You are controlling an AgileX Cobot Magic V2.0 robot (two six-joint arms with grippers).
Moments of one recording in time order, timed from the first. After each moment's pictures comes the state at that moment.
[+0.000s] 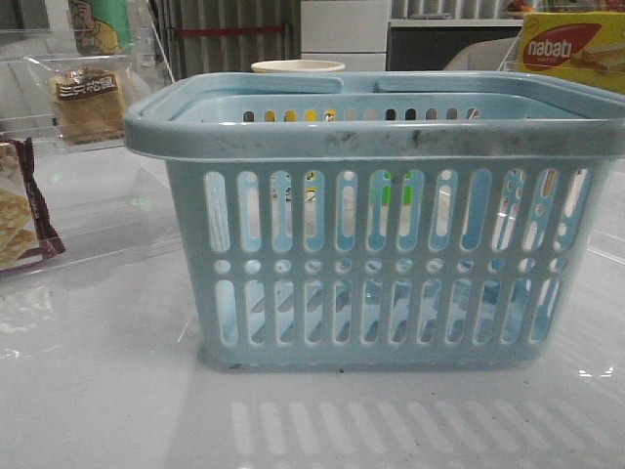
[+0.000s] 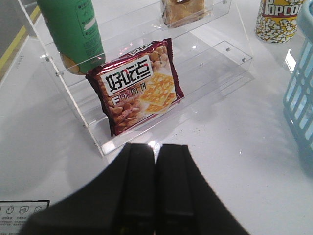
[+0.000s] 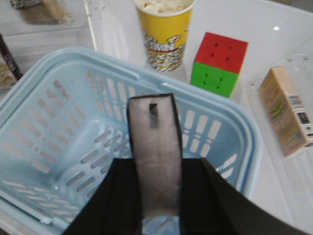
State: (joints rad) left arm -0.04 0.48 -0.59 0.00 0.68 0.06; right arm 0.36 1.23 -1.37 0.11 0.85 -0.06
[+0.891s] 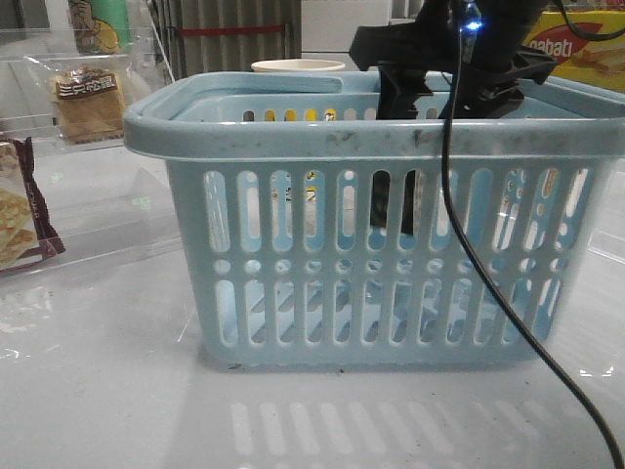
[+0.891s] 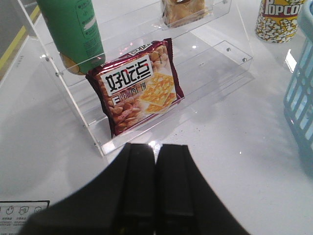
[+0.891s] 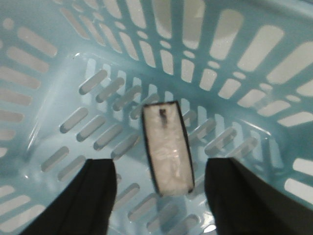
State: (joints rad) left arm -0.04 0.48 -0.59 0.00 0.68 0.06; right arm 0.39 1.69 -1.34 0.20 0.72 -0.06
